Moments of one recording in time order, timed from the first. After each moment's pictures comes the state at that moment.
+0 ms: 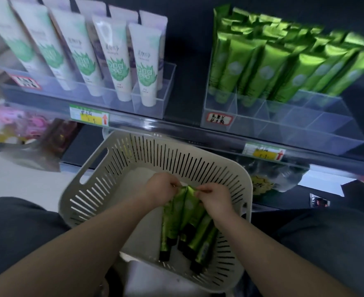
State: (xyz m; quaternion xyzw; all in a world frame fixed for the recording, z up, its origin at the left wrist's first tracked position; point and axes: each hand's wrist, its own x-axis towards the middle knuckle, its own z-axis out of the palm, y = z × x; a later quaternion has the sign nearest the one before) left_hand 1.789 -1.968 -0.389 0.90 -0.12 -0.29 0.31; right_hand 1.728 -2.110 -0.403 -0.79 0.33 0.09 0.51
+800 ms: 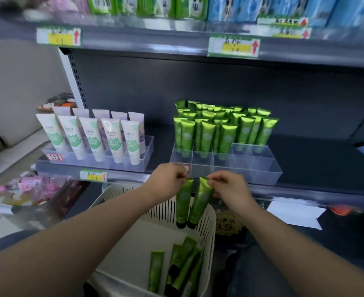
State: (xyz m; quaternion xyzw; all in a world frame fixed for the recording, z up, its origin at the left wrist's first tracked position) left_hand 1.757 -2.022 -0.204 0.92 -0.26 -0.05 0.28; right_hand 1.699 -2.188 -0.230 -0.79 0.17 -0.10 0.58
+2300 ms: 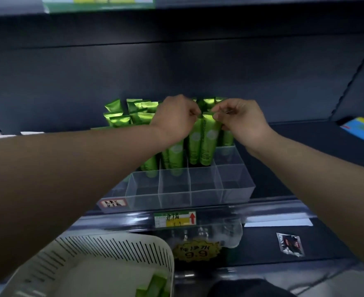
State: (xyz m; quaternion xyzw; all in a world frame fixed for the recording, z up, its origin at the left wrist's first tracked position) left_hand 1.876 -2.235 -0.140 0.89 -0.35 0.12 0.25; right_hand 1.809 -2.375 -0.165 -0.81 0.08 -0.27 0.51
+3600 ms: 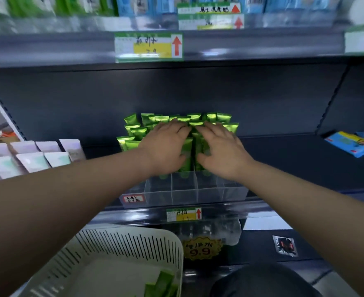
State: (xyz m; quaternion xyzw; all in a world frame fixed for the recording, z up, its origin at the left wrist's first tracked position) left_hand 1.826 -2.159 -0.129 0.90 -0.43 0.11 -0.01; right_hand 1.752 -2.303 -0.146 -0.98 0.06 -0.10 0.14
